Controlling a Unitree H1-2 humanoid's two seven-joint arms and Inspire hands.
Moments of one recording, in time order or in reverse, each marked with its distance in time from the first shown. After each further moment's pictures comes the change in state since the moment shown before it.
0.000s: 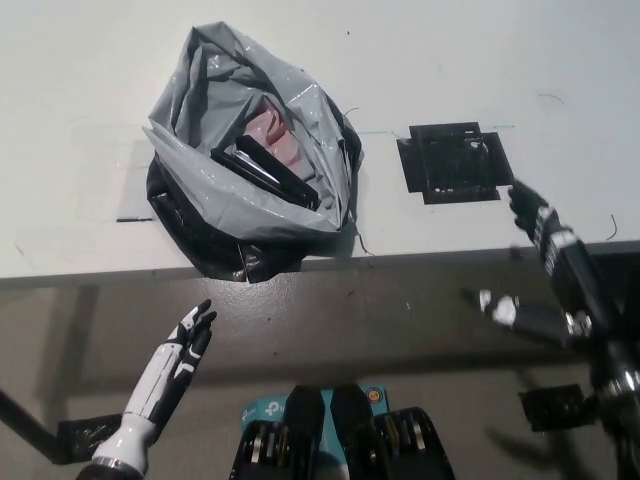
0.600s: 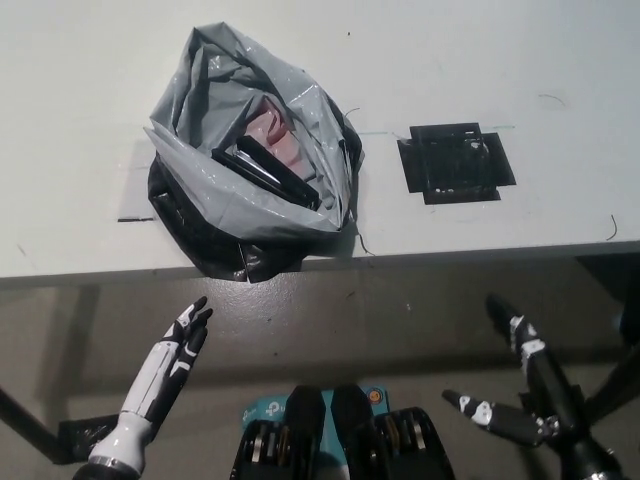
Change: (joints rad) left_arm 0.009 0.000 0.010 -0.001 -0.004 -0.016 0.000; right_arm 0.132 0.048 0.048 0.338 -0.083 -0.278 -0.031
